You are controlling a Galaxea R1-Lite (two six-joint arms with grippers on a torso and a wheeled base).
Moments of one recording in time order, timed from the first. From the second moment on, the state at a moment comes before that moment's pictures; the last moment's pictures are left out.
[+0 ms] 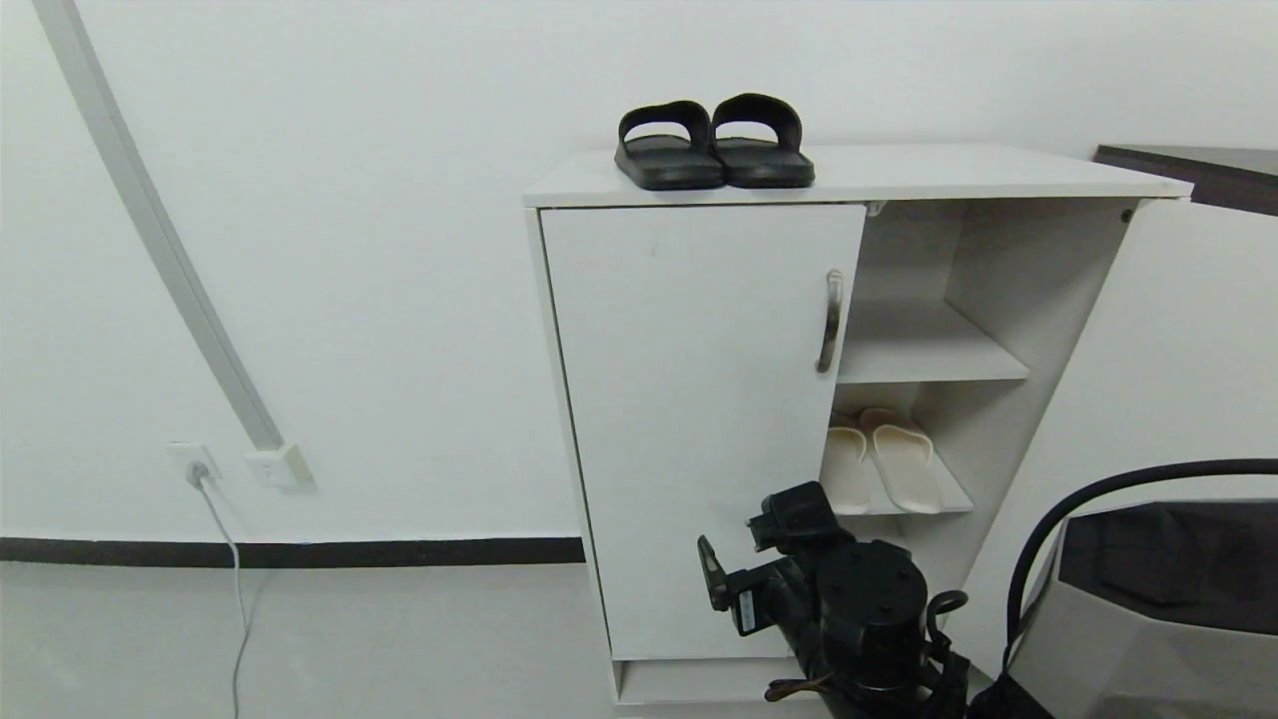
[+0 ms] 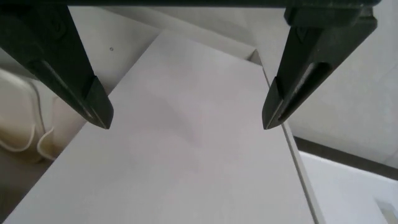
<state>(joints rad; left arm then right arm) 0.00 0.00 0.00 0.00 0.01 -0.01 0.91 2.18 -0.62 -1.43 -0.58 0.02</state>
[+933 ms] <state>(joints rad) 0.00 0.00 0.00 0.00 0.01 -0.01 0.90 2.18 -0.62 -1.51 -0.58 -0.03</state>
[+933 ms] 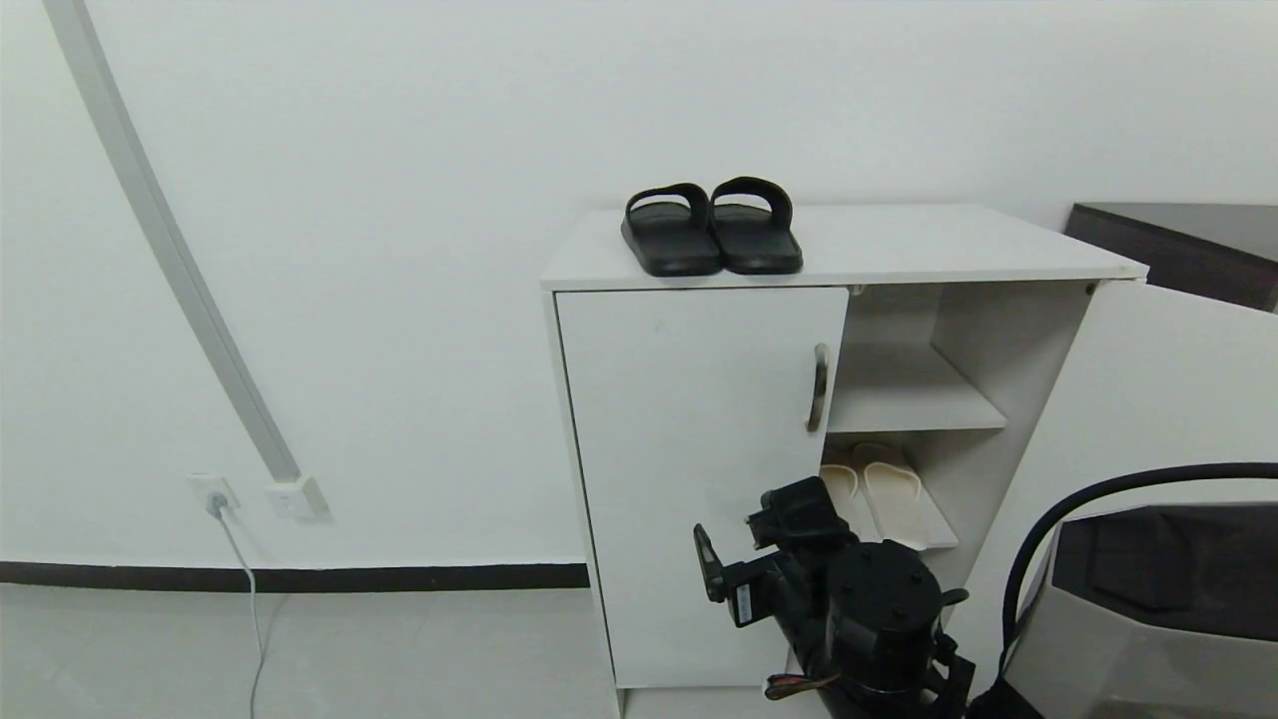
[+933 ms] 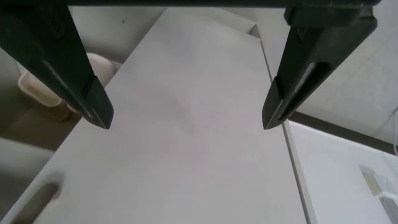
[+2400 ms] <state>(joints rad) 0.00 0.00 0.00 0.00 0.01 0.00 0.90 2.19 -0.62 -1.52 -0.57 -0.03</state>
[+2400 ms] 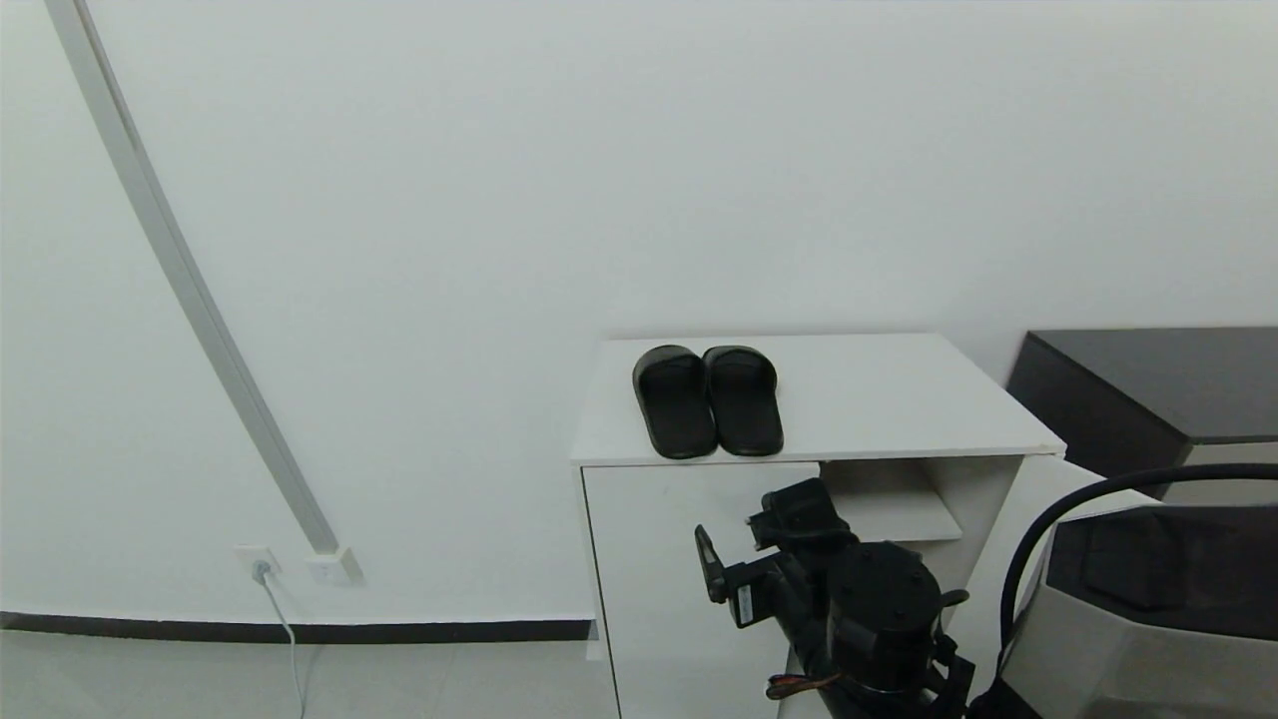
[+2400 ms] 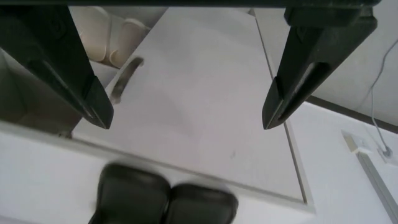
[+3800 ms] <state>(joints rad) 0.00 0.00 0.00 0.00 0.00 0.00 0.90 1.90 -1.25 -0.27 -0.65 0.26</state>
